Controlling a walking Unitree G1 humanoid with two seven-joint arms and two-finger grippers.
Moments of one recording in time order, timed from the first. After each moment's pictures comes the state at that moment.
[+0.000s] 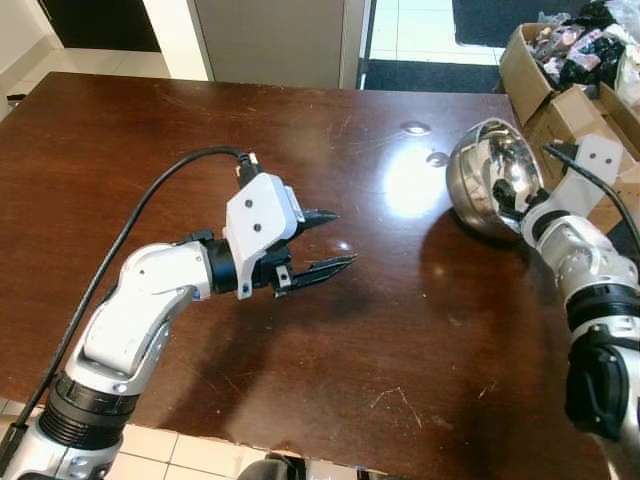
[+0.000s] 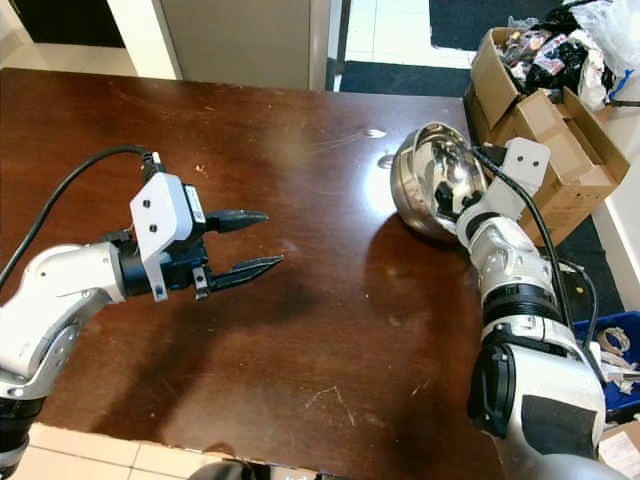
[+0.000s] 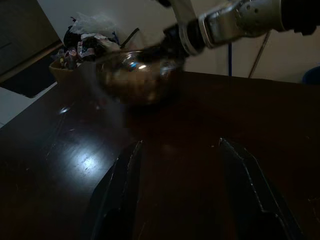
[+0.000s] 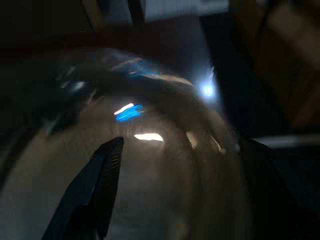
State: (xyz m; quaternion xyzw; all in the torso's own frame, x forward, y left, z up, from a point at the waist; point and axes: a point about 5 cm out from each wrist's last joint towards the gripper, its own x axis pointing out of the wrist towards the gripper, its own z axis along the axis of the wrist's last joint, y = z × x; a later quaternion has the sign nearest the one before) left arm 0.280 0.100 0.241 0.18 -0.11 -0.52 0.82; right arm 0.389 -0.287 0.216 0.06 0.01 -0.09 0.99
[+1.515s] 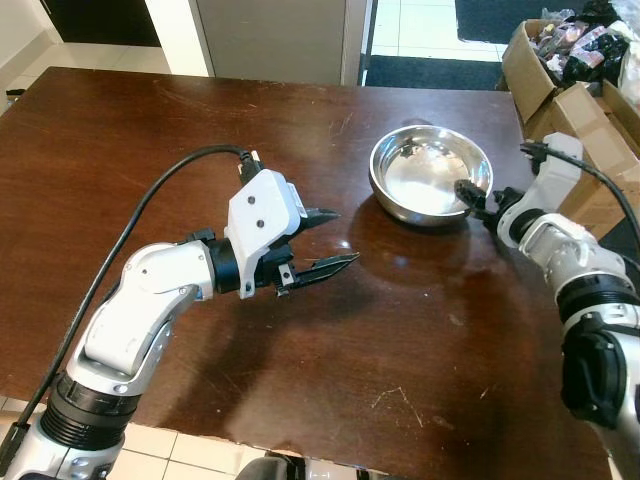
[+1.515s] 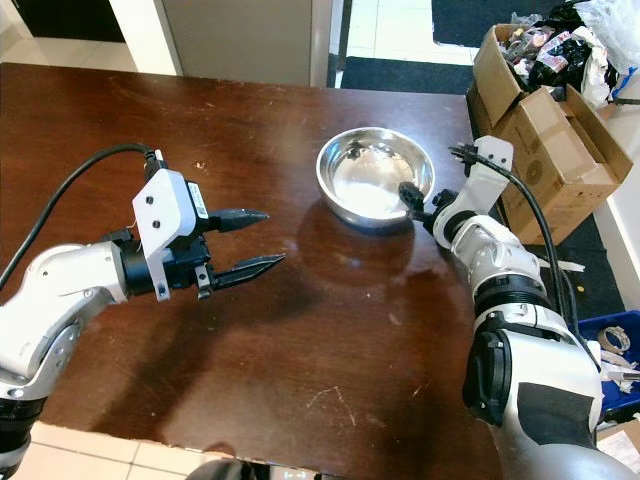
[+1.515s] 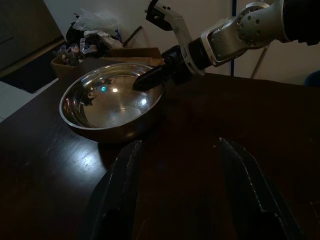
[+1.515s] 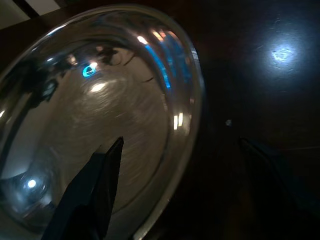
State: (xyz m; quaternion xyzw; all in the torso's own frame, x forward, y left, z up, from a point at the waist) left arm 0.280 0.098 0.241 0.18 -0.11 -0.52 0.83; right arm 0.393 -0.253 0.188 0.14 0.09 0.06 0.98
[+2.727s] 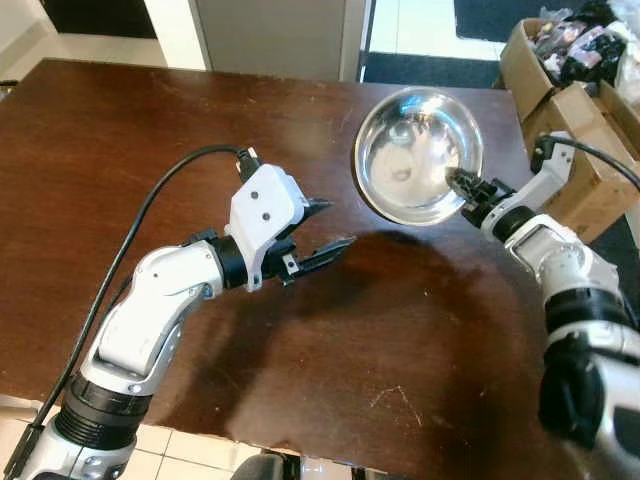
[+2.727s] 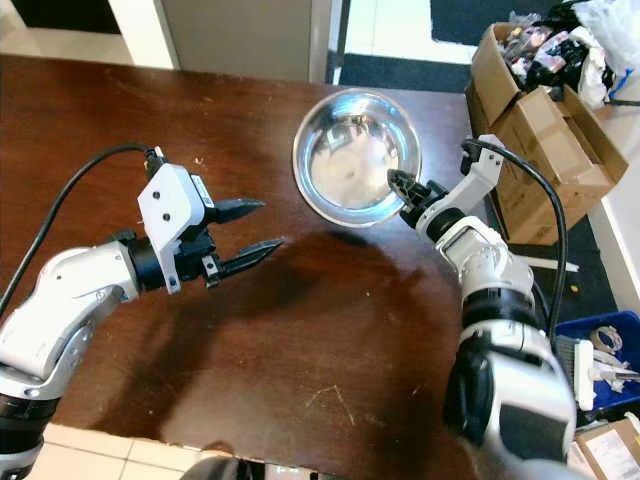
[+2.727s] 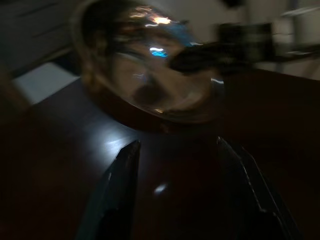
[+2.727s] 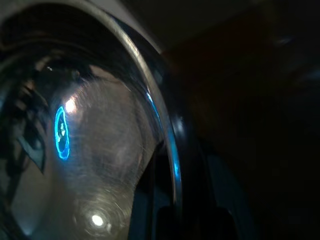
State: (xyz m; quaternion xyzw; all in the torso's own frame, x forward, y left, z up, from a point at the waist) left arm 0.294 0.106 0.233 0.16 -0.11 -0.41 0.89; right arm 0.368 -0.210 0.202 0.27 -0.01 0.21 0.94
